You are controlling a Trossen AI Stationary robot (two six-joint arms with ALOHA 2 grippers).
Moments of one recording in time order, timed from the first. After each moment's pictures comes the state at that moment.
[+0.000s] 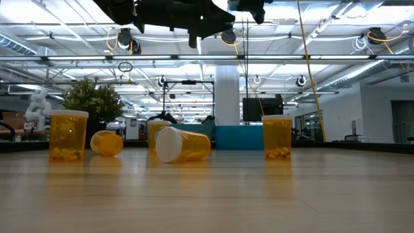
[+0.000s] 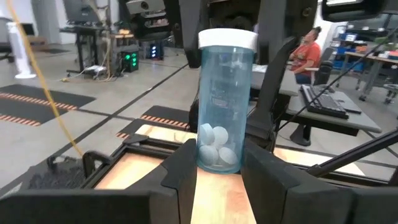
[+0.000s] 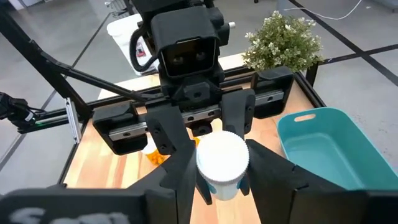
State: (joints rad) left arm 0.24 1.60 1.08 0.50 0.11 -0.09; right arm -0.41 1.35 1.44 -0.53 -0.42 0.06
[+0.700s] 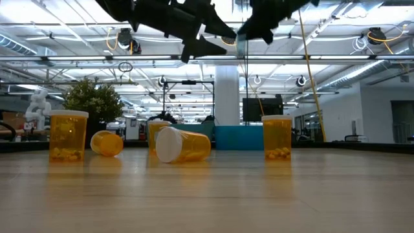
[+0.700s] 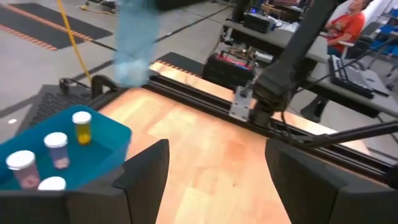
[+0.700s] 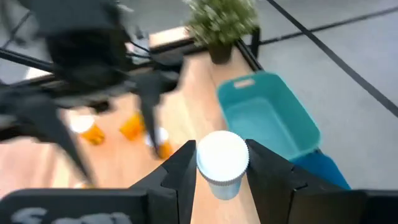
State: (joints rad) left arm 0.18 1.60 1.09 0.28 -0.03 -0.27; right arm -0.55 1.34 1.31 -0.52 -0.34 -0.05
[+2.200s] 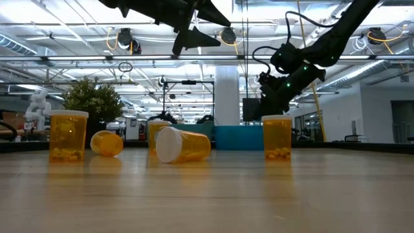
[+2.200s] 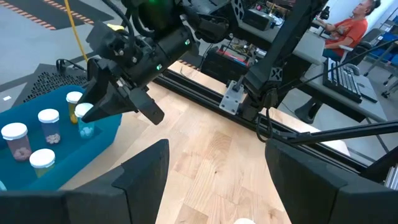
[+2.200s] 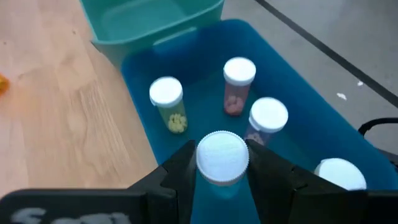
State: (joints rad) left arm 0.11 1.52 1.08 0.17 -0.09 -0.37; right arm -0.78 1.54 0.73 0.14 -0.24 -0.12
